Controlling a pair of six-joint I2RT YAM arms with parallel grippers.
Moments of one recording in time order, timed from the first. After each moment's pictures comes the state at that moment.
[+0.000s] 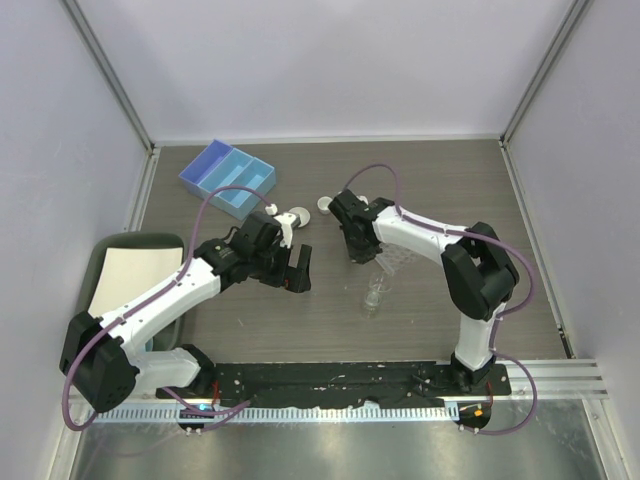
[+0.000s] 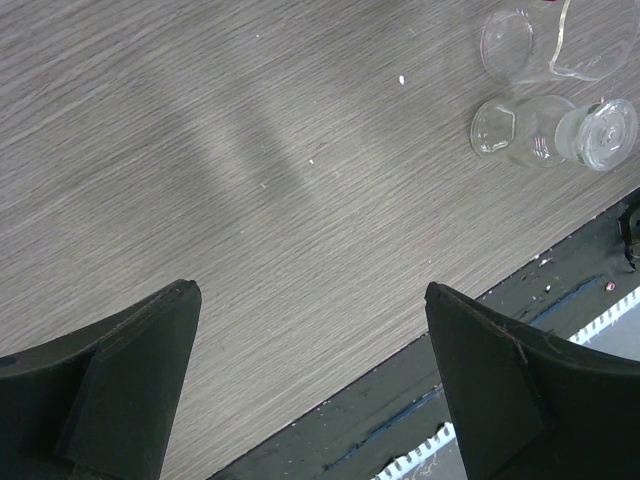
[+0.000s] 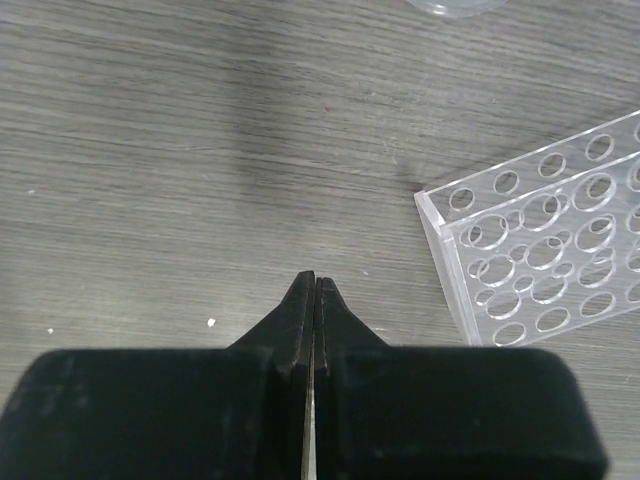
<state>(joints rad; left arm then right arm) -0.68 1.22 0.93 -0.62 0.14 -0.37 0.69 1.84 1.34 -0.76 0.22 0.44</state>
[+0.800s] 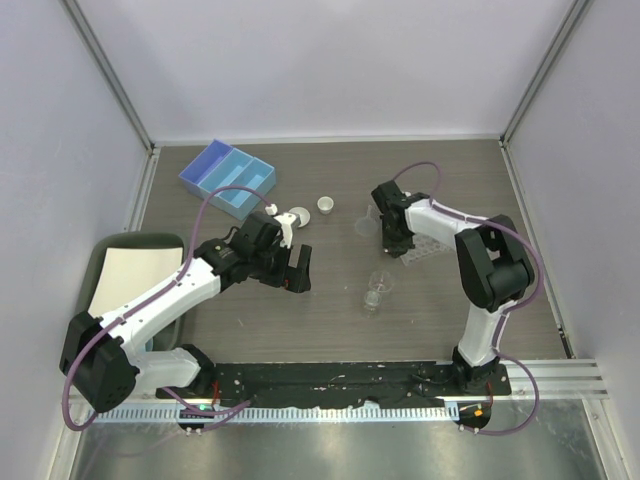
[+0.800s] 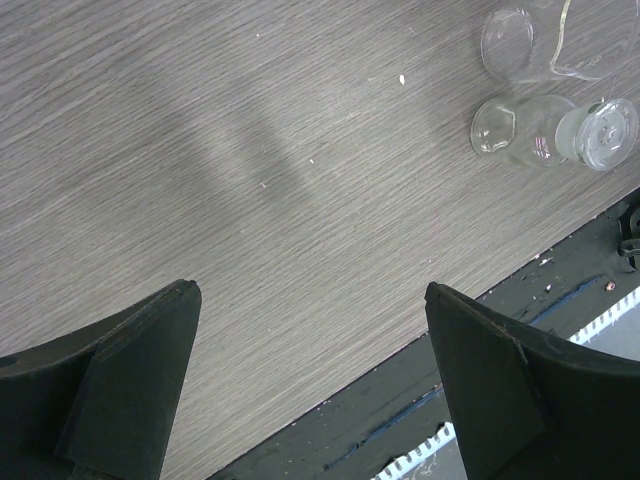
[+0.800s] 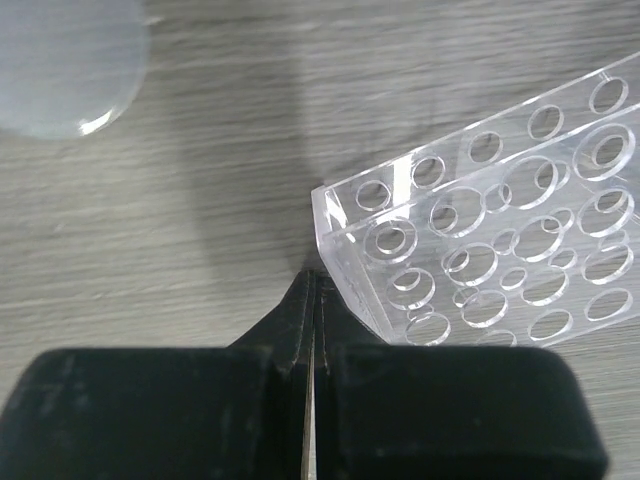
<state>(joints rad) -0.68 1.22 0.93 -0.62 0.14 -0.37 0.44 1.85 1.21 -0.66 0.23 0.44</state>
